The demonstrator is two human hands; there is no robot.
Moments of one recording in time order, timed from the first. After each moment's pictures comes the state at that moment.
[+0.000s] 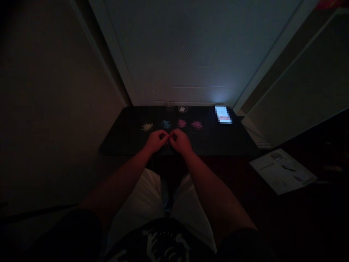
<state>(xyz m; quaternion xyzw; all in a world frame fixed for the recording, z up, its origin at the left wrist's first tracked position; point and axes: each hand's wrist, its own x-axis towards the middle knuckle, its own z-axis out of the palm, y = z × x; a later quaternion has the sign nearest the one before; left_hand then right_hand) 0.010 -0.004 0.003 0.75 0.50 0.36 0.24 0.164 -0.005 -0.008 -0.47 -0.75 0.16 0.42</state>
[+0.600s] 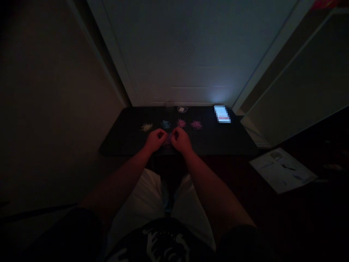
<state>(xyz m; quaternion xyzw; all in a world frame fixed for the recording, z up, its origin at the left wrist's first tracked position) 0.010 -0.002 0.002 0.71 0.53 0.40 0.24 0.165 -0.004 -0.005 -0.50 -0.72 0.16 0.44</state>
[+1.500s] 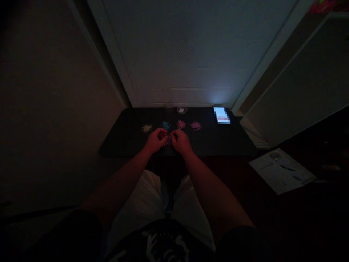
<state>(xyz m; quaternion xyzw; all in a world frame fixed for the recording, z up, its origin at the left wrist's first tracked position) 0.011 -0.005 0.004 0.72 0.49 0.41 0.27 0.165 -0.002 -0.008 -0.49 -0.74 0.14 0.43</state>
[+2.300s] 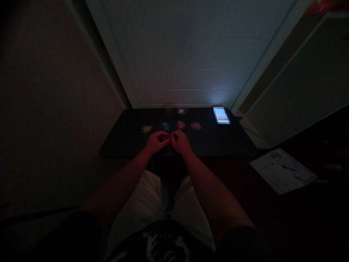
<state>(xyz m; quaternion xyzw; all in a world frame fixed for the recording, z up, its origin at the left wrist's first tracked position) 0.010 -0.008 0.006 0.74 0.48 0.39 0.26 0.165 -0.002 -0.007 -0.49 -0.74 0.14 0.43</state>
